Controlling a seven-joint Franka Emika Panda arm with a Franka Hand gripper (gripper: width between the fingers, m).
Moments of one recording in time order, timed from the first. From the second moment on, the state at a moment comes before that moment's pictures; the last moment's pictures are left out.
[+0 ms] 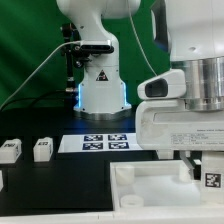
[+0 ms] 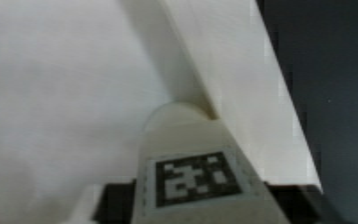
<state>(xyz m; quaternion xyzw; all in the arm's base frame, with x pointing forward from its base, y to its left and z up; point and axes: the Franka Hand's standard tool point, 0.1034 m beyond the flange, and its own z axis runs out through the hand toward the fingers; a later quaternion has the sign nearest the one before) 0.627 0.116 0.056 -0.97 0.25 -0.03 0.06</state>
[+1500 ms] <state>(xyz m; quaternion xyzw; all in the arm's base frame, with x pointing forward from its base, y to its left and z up) 0.629 0.111 0.053 -0.53 0.85 0.02 0.07</state>
